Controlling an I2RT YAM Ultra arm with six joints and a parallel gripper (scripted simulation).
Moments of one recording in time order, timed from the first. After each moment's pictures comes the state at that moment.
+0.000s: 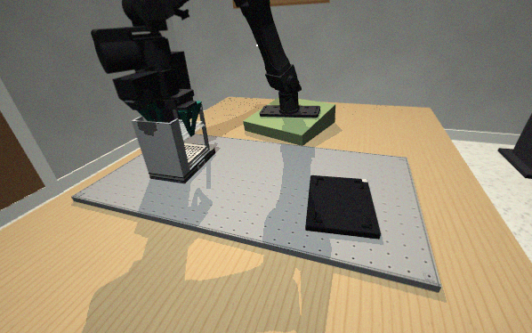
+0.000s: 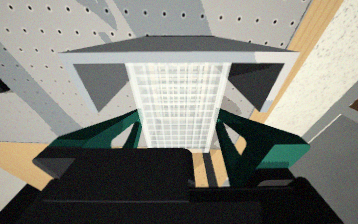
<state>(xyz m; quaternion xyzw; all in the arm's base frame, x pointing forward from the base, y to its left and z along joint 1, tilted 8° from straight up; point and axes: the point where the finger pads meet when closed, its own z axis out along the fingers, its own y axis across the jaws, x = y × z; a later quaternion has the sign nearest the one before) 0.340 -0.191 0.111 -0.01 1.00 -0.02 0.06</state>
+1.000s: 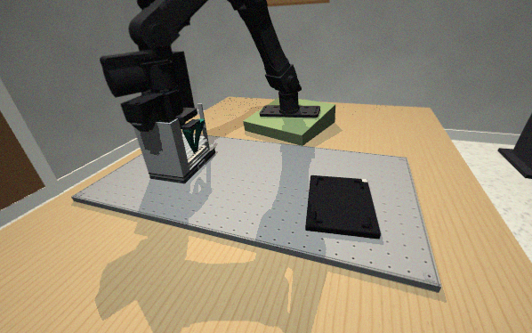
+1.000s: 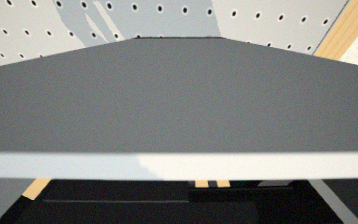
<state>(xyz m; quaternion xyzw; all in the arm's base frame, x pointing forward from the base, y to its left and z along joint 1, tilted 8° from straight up) 0.346 -0.193 0.069 -0.01 1.00 -0.02 0.06</state>
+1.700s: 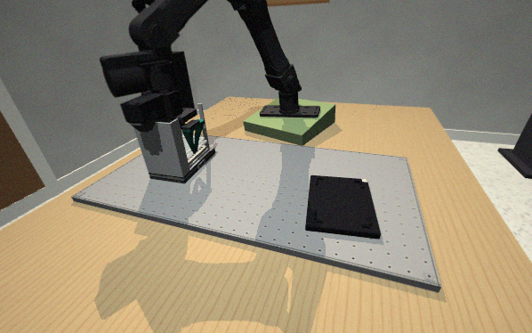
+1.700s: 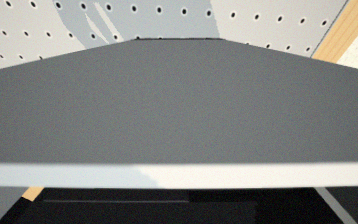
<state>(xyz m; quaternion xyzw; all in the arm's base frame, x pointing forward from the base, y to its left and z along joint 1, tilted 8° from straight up) 0.347 -0.193 0.068 -0.01 1.00 -0.02 0.06</state>
